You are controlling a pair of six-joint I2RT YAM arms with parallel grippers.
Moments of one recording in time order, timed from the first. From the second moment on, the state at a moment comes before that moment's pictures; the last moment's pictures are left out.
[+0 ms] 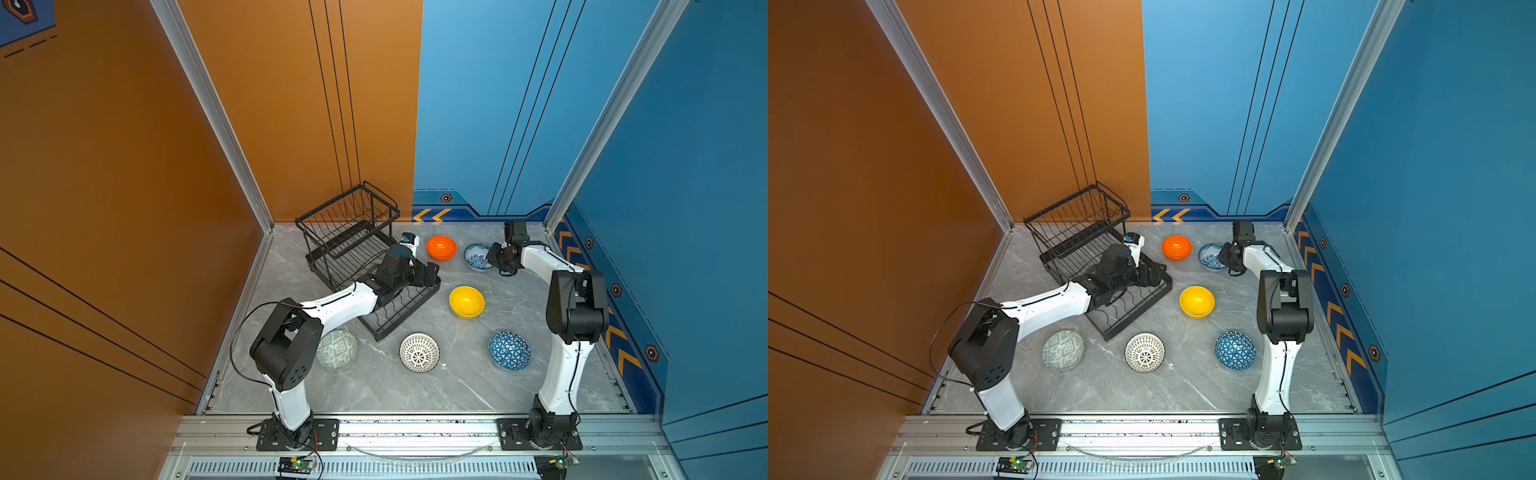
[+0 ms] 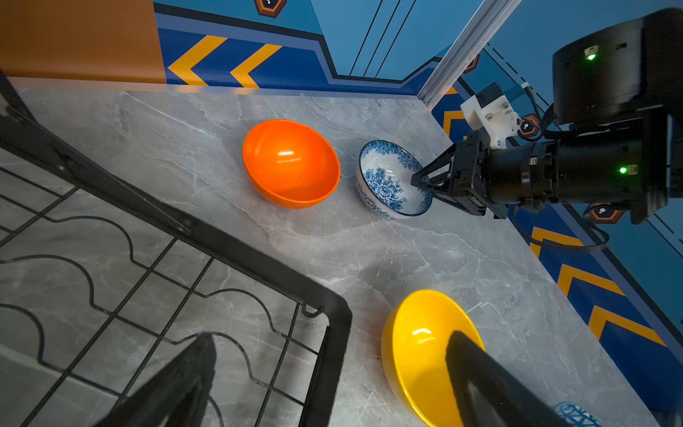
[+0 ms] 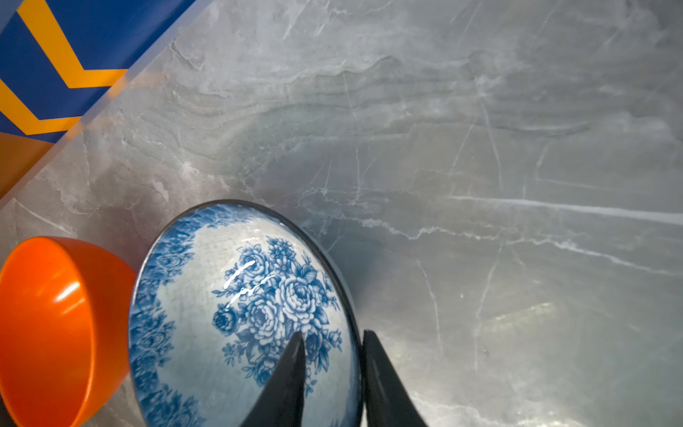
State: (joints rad) left arm -0.65 1.78 1.22 0.09 0.04 -0.45; right arm 0.01 2.08 1.54 -0.45 -0.06 0.54
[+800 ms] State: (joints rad) left arm -0.63 1.77 1.22 0.04 0.06 -0.52; right arm 0.07 2.04 1.56 -0.56 0.18 0.42
